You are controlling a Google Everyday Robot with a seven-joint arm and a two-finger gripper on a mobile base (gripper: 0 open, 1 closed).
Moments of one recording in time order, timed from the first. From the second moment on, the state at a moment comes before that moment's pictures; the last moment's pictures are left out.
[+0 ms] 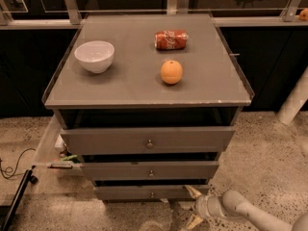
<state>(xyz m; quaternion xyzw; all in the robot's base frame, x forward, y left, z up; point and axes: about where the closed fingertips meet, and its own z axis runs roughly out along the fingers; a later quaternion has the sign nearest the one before) 0.488 -0.182 0.189 -0.63 0.66 0.16 0.36</state>
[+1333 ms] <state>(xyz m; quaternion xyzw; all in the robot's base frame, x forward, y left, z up) 0.509 -0.164 0.218 -0.64 0.64 0.14 0.39</state>
